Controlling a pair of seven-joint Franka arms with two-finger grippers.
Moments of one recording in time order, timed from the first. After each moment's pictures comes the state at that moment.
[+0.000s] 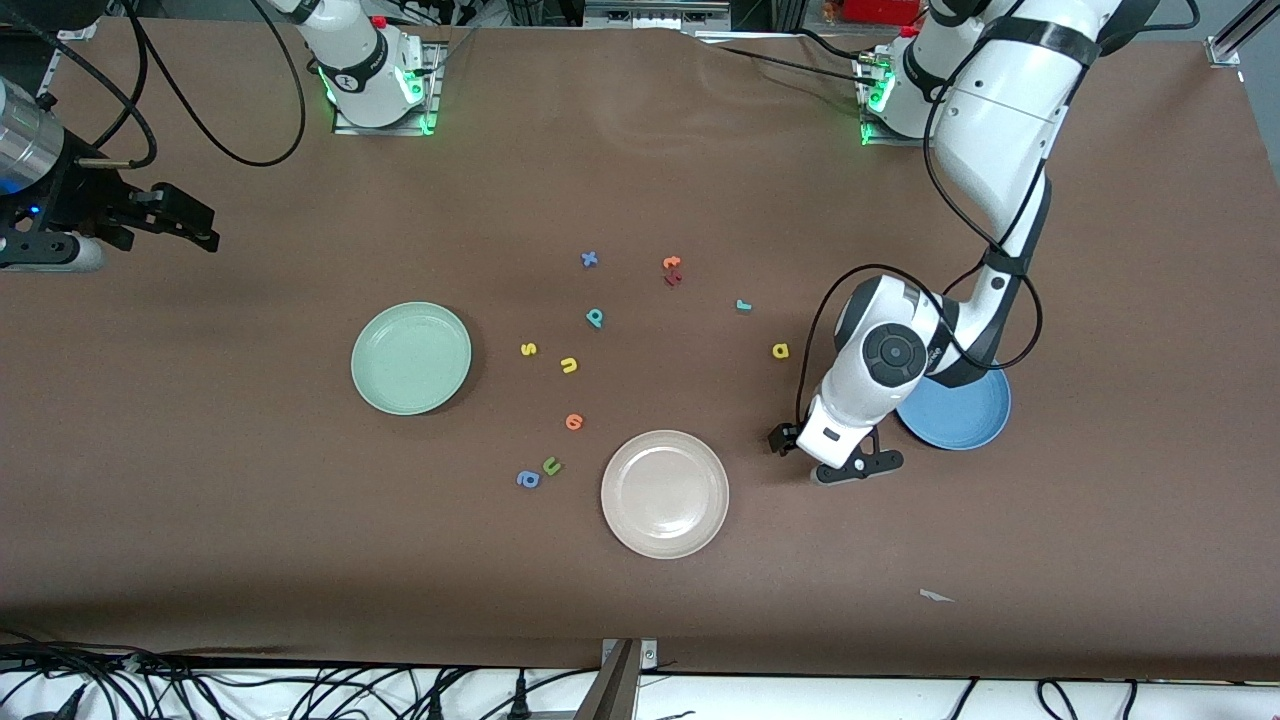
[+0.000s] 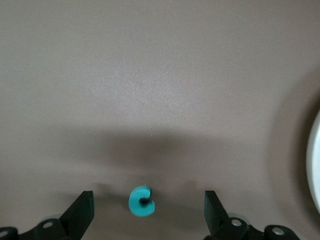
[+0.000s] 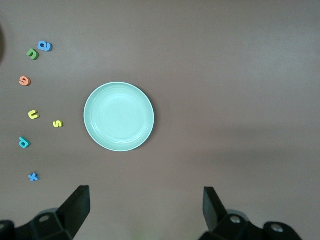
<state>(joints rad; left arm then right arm) -0.27 0.77 -0.10 -1.59 0.07 2.46 -0.62 0.02 0.01 0.04 -1.63 0.00 1.59 0.06</state>
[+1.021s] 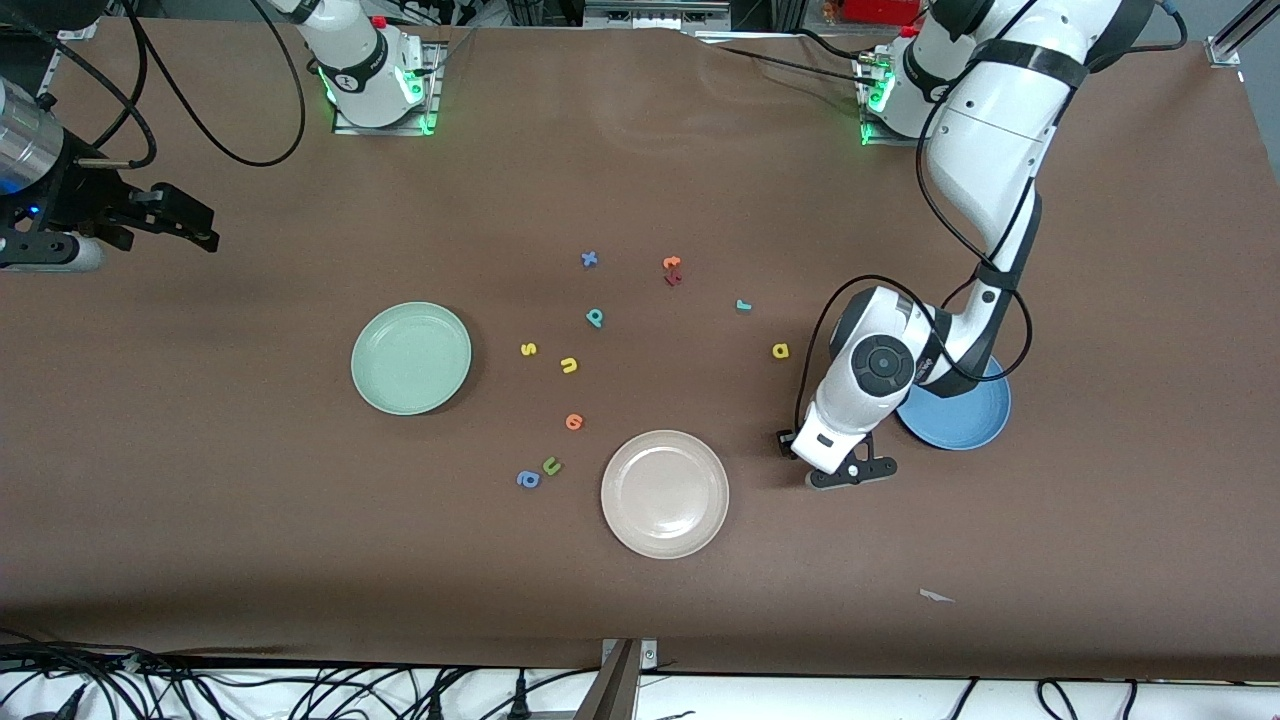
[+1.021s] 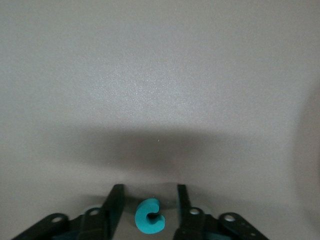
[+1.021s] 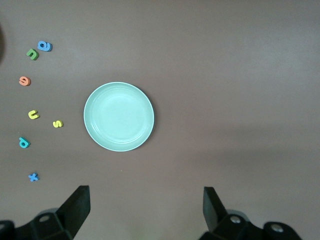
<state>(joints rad) -0.27 0.81 -0.10 -1.57 0.12 2.46 -0.62 0.02 0.01 0.04 -1.63 0.00 1.59 0.06</state>
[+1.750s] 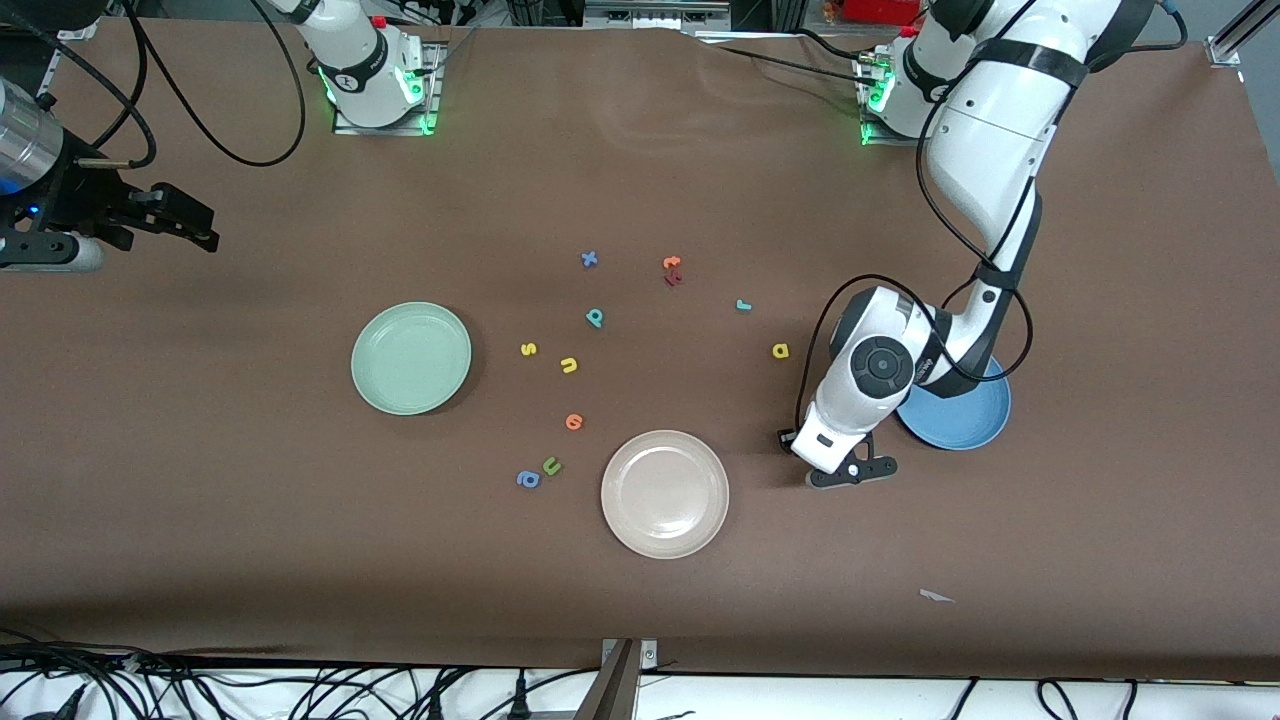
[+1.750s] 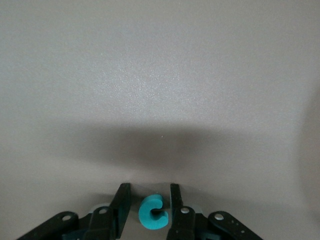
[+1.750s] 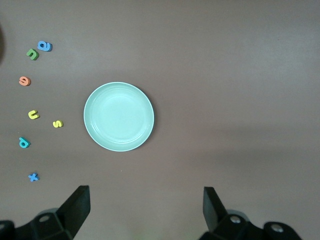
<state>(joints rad) -0.27 0.81 -0.09 -1.57 0.12 2.43 -0.62 0.02 0.01 0.04 -1.63 0.00 1.59 0.06</state>
